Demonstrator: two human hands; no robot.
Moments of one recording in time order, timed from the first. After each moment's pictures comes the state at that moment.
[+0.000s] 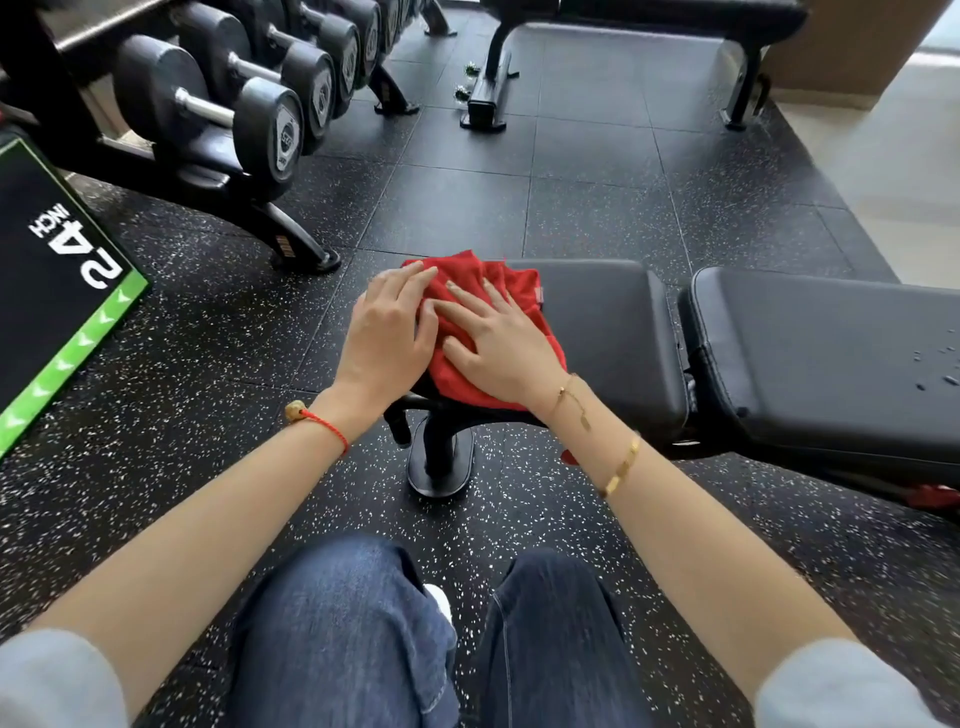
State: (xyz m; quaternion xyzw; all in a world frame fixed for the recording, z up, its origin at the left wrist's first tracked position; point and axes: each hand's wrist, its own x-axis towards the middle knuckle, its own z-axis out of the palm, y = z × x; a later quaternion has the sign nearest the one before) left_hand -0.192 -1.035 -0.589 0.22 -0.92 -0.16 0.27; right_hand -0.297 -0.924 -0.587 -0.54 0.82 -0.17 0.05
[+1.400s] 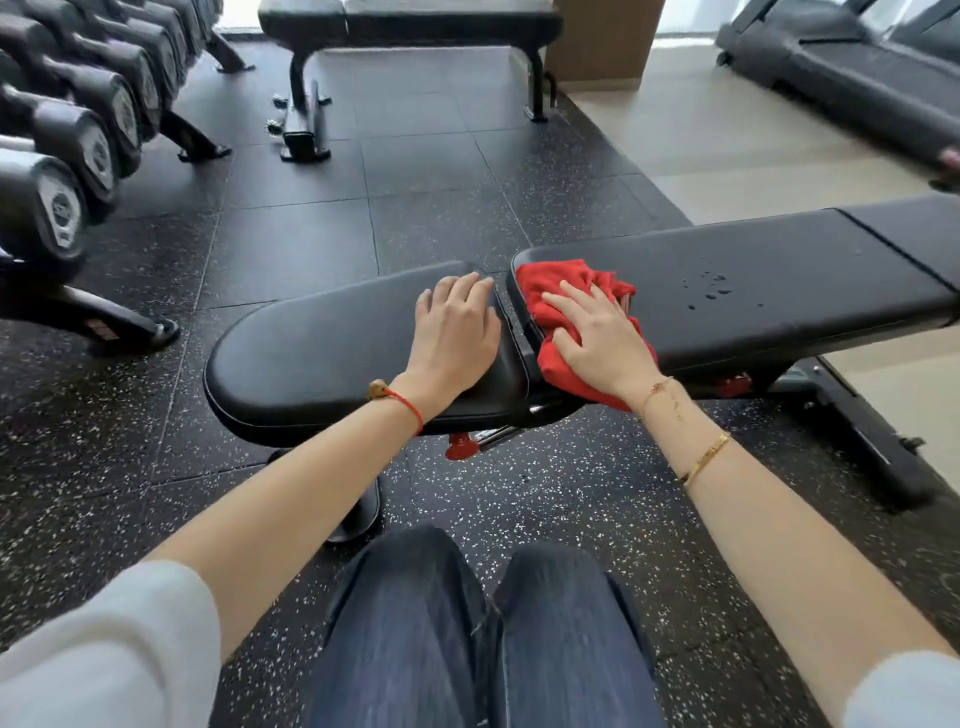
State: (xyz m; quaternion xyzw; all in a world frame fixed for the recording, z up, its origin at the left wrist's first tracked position) left_hand -0.328 -0.886 -0.583 0.06 -0.97 -0.16 0.18; right_hand -0.398 -0.701 -0.585 -0.28 0.94 -0.17 -0.03
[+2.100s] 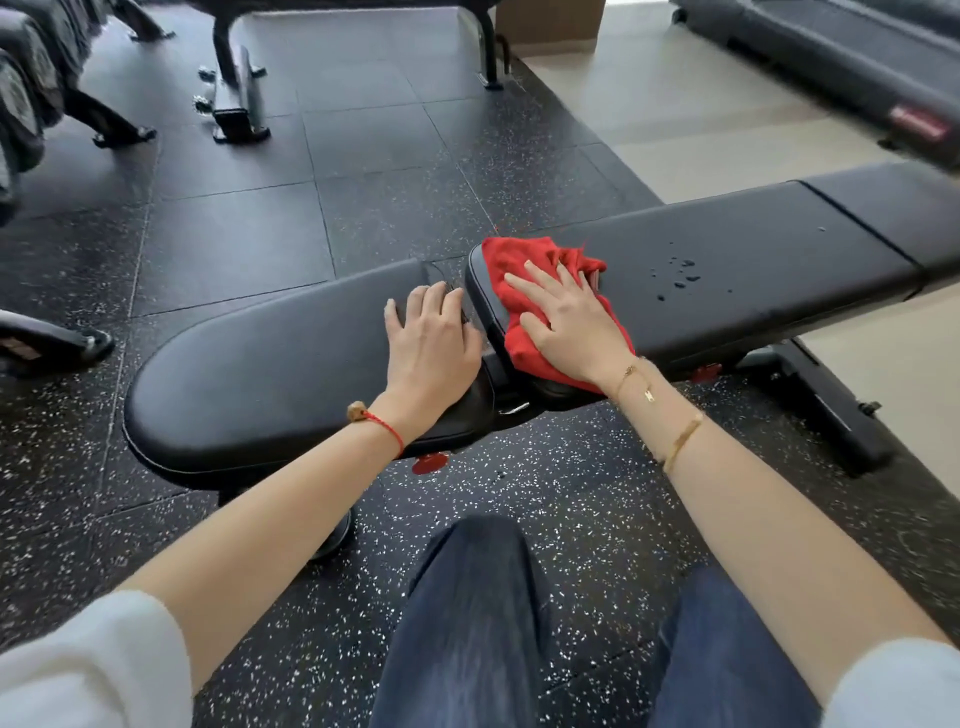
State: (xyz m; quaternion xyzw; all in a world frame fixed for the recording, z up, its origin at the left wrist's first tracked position) left_hand -0.352 -0.868 -0.604 0.08 -0.98 -0.15 0.14; right_hand -0.430 -0.700 -0.591 -0.28 0.94 -0.17 -0.02
